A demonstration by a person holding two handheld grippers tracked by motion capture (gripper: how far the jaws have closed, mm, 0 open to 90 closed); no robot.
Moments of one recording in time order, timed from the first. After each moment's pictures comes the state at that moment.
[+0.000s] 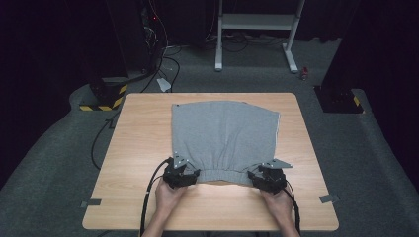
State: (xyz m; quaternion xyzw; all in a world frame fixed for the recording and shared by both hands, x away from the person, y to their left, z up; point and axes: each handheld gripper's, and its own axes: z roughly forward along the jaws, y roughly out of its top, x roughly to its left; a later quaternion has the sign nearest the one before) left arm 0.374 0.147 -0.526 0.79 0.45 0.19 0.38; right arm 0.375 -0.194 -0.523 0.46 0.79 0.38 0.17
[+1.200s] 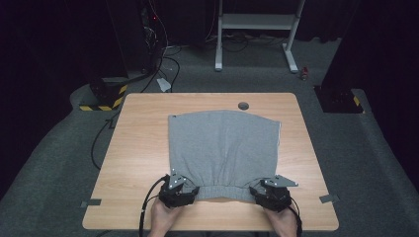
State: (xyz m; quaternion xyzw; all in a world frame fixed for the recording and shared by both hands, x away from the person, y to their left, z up) left arm 0.316 0.149 -0.527 0.80 0.43 0.17 0.39; right arm 0.322 -0.200 -0.523 0.44 0.80 0.38 0.17
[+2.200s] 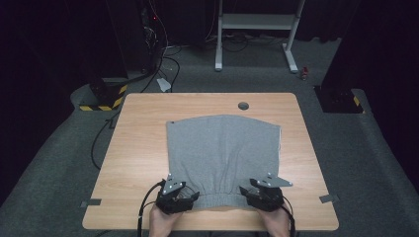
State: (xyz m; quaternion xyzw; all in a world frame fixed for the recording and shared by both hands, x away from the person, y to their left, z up) left arm 0.306 0.154 -0.515 0.79 0.44 0.14 0.41; right arm 0.322 -0.166 -0.504 0.40 0.80 0.42 0.15
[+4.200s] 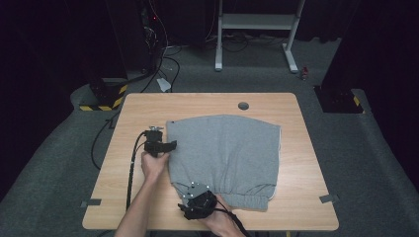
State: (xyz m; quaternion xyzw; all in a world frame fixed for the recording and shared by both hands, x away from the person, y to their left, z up) left arm 0.481 0.223 -0.516 0.70 0.61 0.19 0.32; right arm 0.306 0.011 -0.522 0.21 0.90 0.37 0.11
